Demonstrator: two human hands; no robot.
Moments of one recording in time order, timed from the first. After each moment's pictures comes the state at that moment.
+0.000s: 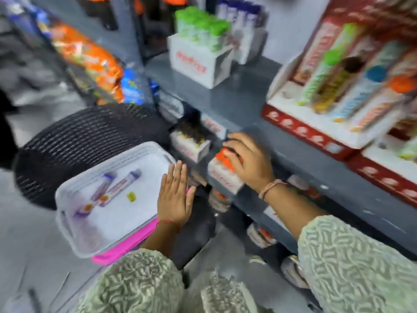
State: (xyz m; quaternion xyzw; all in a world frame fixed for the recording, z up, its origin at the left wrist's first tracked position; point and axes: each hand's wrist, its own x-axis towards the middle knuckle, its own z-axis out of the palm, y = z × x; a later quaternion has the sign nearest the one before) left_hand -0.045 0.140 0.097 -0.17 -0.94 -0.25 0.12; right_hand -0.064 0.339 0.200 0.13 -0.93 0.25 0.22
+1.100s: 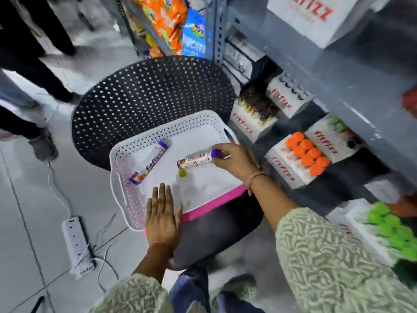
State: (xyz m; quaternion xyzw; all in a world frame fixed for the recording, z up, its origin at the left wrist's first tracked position) left_hand 0.006 -0.008 0.007 0.09 -0.98 -0.19 -0.01; right_hand -0.149 0.167 0.068 0.06 -0.86 0.47 -0.18
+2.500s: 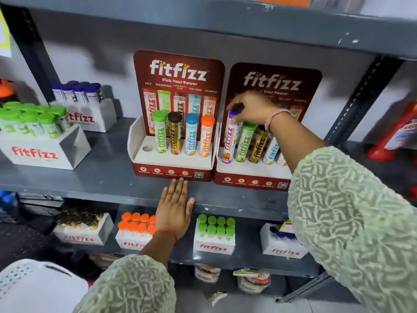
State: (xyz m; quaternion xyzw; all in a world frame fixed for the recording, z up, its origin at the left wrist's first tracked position) left_hand -0.074 0.368 0.170 -0.45 -0.86 -0.22 0.09; right_hand -0.021 0.583 0.412 -0.21 -0.96 0.12 0.11
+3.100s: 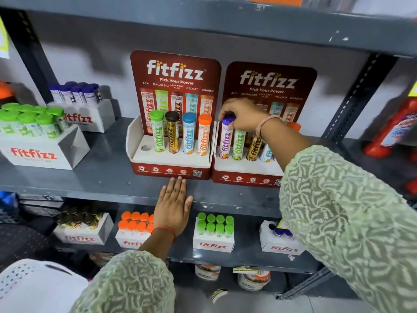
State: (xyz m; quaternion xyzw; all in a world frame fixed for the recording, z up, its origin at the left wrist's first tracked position) left_hand -0.074 0.366 0.172 -0.45 -0.86 -0.22 0.06; right_hand -0.019 0.573 0.397 -0.15 -0.98 0.09 0.10
